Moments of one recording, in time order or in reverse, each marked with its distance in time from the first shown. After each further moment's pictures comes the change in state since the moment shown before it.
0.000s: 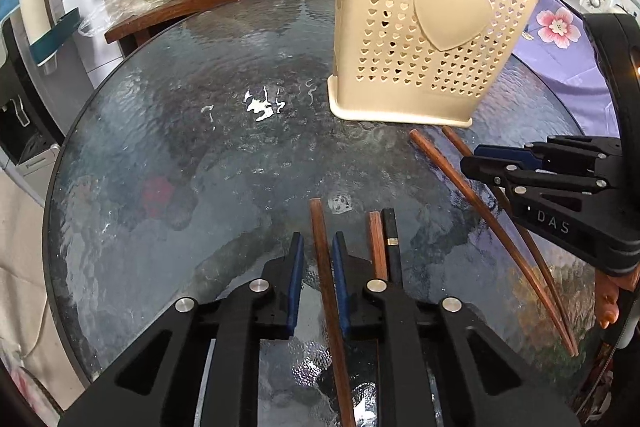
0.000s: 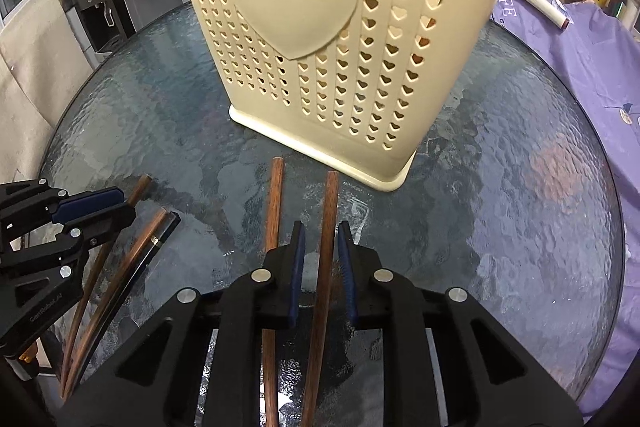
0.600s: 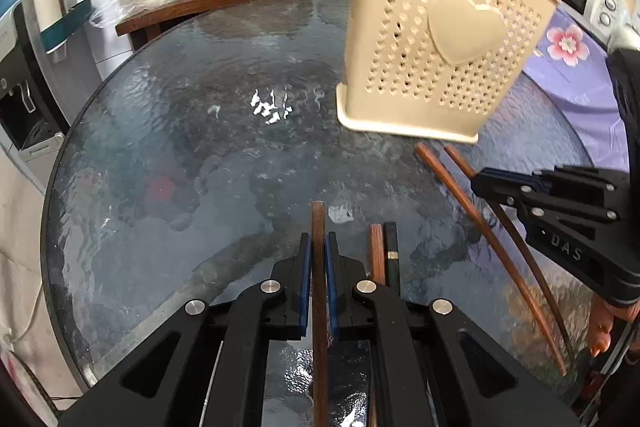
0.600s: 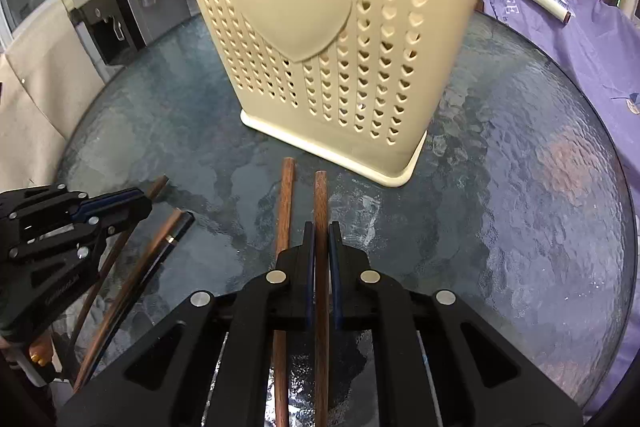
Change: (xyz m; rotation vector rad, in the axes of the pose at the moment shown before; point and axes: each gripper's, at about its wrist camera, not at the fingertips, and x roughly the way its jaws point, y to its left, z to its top) left arm -0.003 0.001 0.001 -0.060 -0.034 0.003; right arm -0.011 -0.020 -0.016 0.043 -0.059 0.078
